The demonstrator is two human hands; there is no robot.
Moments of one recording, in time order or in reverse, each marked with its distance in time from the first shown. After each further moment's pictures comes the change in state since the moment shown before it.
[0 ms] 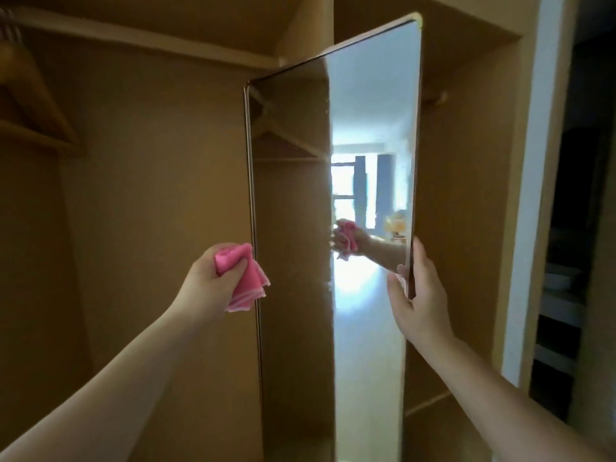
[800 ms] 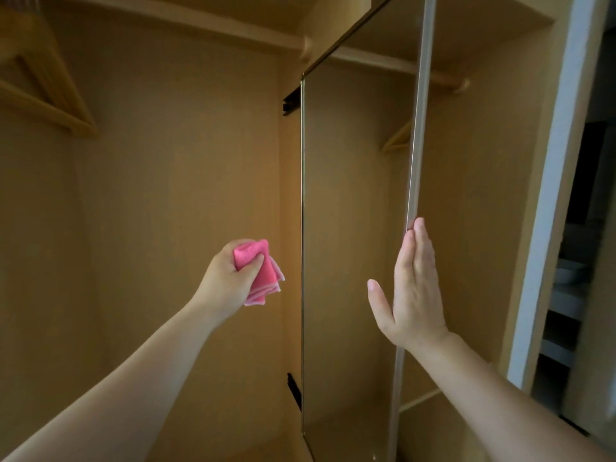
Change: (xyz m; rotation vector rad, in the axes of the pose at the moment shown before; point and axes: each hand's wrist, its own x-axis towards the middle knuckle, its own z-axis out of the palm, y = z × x) left_hand 0.007 -0.030 -0.025 -0.096 -0.094 0.016; right_hand -0.019 -0.046 0.044 -0.408 0.046 -0.415
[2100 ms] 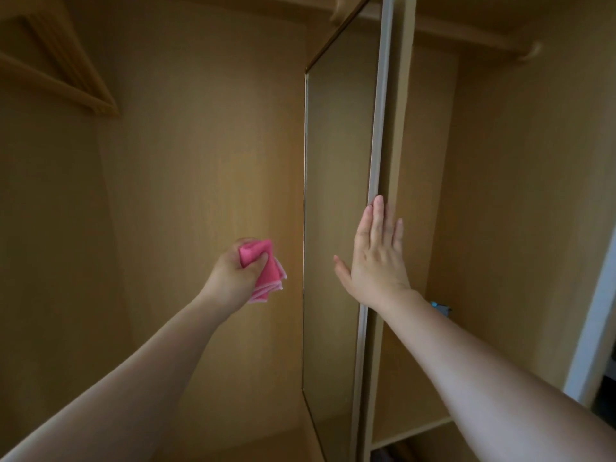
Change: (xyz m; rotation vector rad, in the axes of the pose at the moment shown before) left_hand 0.041 -0.049 -0.003 0.046 0.121 -0.162; right_hand 0.056 0.000 0.111 -0.216 -0.476 0.042
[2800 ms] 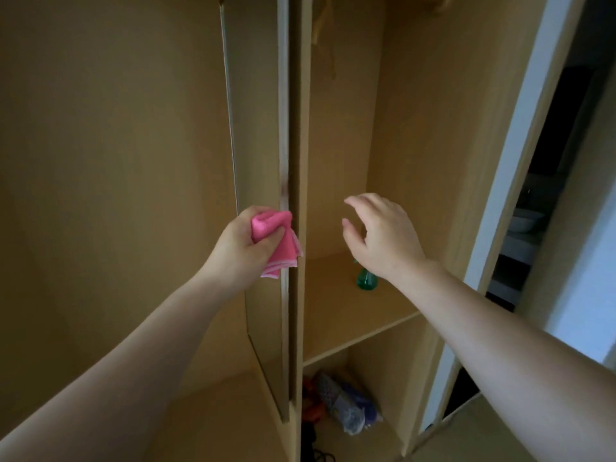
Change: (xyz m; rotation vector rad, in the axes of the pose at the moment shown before) left_hand -0.090 0.035 0.105 0.013 -0.248 0.095; right_hand -0.108 0.095 -0.078 0.189 0.039 -0.034
